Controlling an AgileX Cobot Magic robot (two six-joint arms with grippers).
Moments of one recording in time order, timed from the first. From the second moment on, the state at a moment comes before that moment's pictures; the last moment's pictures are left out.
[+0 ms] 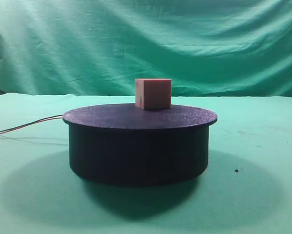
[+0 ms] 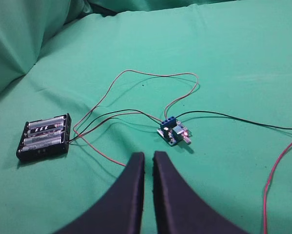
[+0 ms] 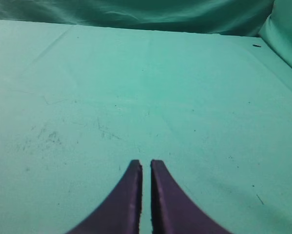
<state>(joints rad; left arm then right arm) 0.03 -0.02 0.03 0.22 0.37 -0.08 0.11 -0.01 0.03 0.02 0.39 -0.07</state>
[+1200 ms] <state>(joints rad) 0.03 -0.02 0.03 0.22 0.37 -0.08 0.11 0.07 -0.07 0.09 -0.04 -0.06</state>
